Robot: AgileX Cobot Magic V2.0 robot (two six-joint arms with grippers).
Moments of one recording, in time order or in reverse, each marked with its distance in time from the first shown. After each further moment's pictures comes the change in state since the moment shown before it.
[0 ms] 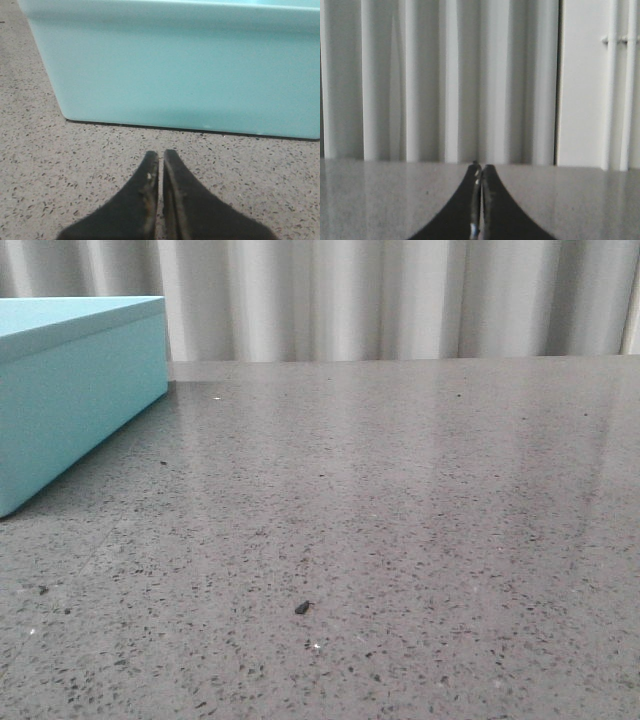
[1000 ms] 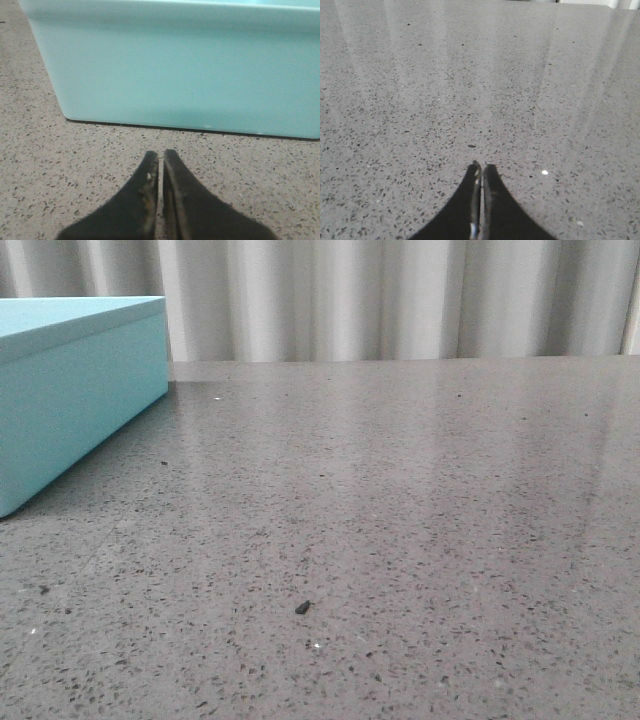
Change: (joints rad) left arm 0.000 0.000 0.000 0.001 0.001 0.000; right arm -0.033 -0.006 0.000 -0.014 0.517 0.000
